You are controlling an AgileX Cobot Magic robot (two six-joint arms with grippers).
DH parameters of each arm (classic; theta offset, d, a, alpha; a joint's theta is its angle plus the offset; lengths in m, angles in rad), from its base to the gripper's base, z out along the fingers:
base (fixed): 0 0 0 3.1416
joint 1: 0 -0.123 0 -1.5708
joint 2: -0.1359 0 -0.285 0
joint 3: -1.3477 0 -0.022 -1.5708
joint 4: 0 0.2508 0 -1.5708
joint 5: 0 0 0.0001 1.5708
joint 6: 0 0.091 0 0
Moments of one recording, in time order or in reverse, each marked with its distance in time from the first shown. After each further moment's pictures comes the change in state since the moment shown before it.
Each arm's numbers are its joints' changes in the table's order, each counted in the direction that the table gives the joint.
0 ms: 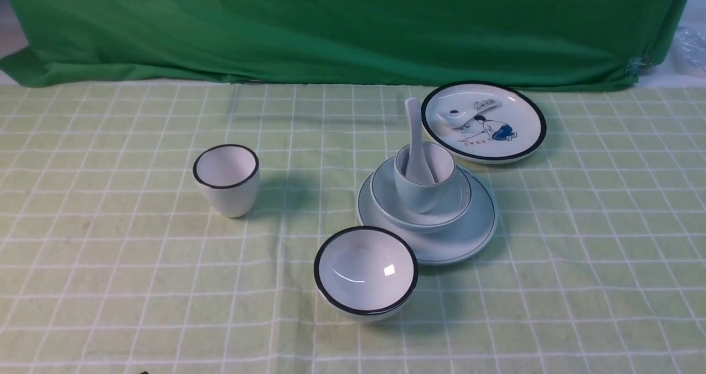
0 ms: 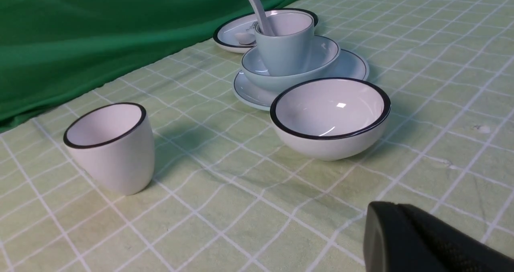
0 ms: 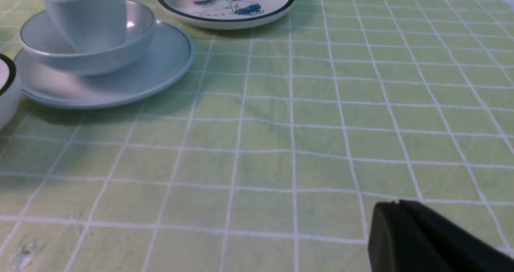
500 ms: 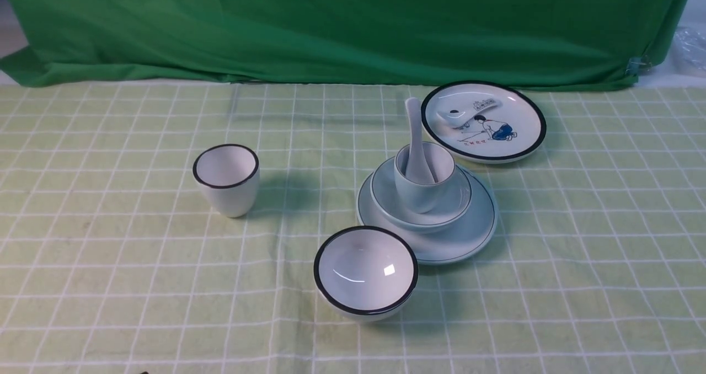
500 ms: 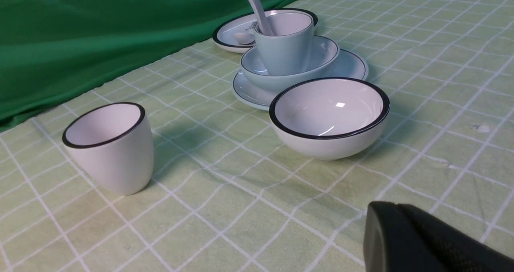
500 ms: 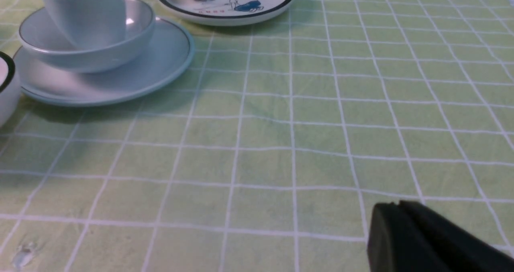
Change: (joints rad) right arm 0.000 0.000 0.000 0.001 0.004 0.002; left arm 0.000 0.000 0.000 0.000 0.000 0.000
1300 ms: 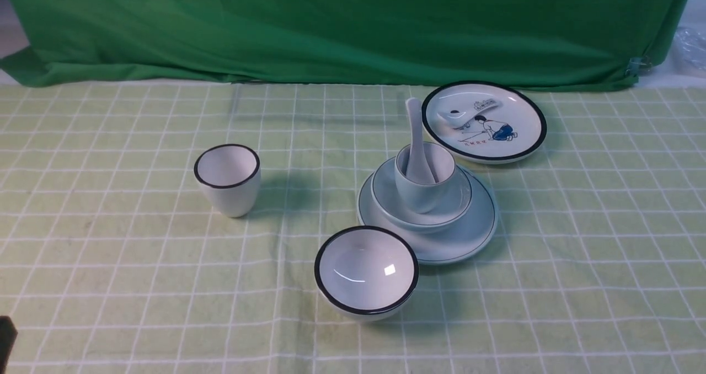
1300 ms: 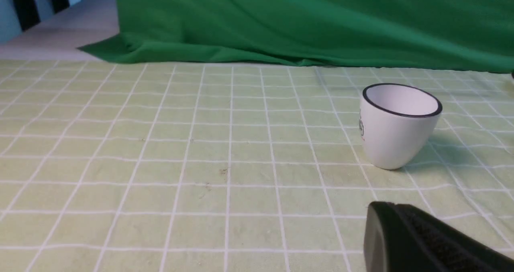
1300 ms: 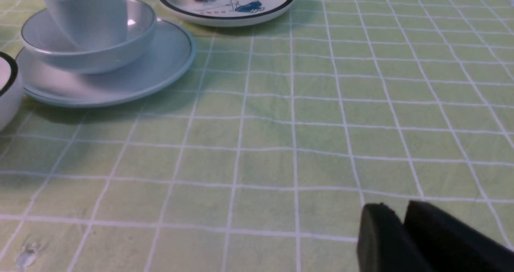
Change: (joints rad) right arm 0.000 0.000 0.000 0.003 0.000 0.001; left arm -0.718 0.055 -0.001 -0.179 0.013 -0.055
